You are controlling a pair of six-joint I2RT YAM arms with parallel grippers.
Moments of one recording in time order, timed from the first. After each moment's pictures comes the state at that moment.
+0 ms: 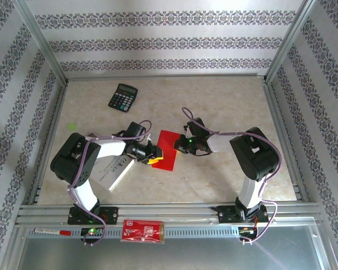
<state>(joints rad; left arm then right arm) -0.45 1.73 0.79 -0.16 0.70 -0.78 0.51 1.82 0.83 0.02 -0.48 0.85</state>
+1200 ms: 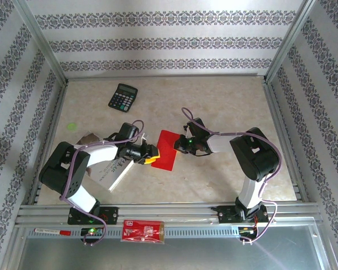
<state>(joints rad) -0.42 1.61 0.71 -0.09 0.75 -0.85 0.51 1.82 0.83 0.03 -0.47 0.84</state>
